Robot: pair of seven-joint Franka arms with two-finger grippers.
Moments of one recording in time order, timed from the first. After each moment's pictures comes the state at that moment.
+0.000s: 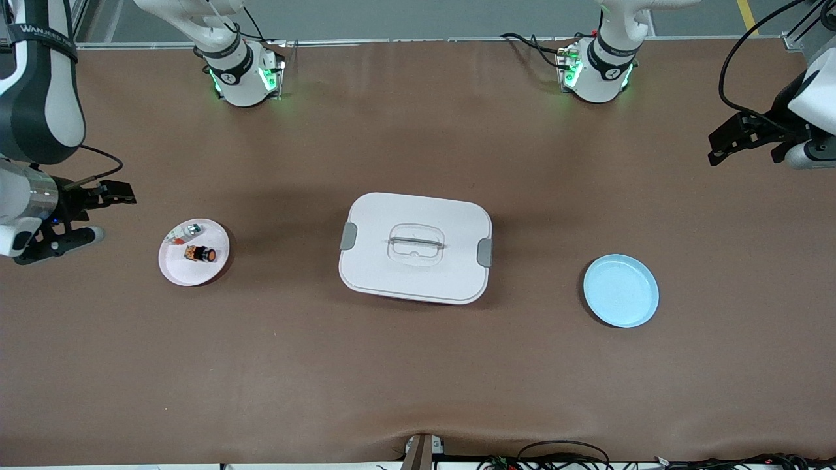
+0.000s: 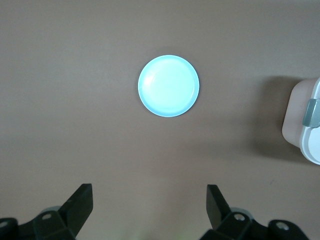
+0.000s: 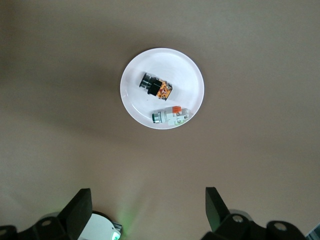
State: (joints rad) left arm -0.03 -0.05 -0.06 -1.58 0.04 1.54 -0.12; right arm -0.03 0.21 -0.05 -1.60 -0.08 1.51 -0.39
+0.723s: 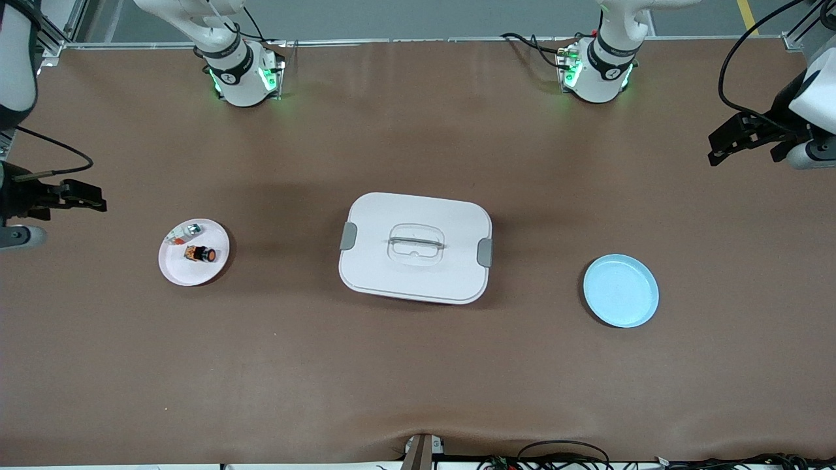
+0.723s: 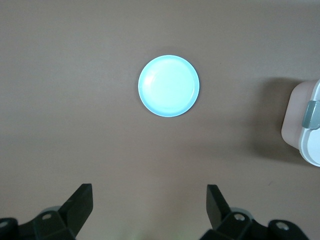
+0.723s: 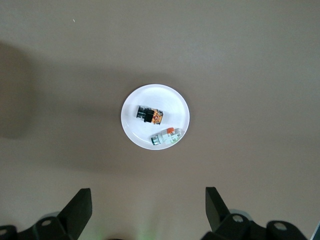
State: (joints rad) left arm -0.03 -0.06 -0.06 -1.58 0.04 1.54 -0.12; right arm -0.03 0.21 -0.05 -1.41 -0.03 1.47 -0.24
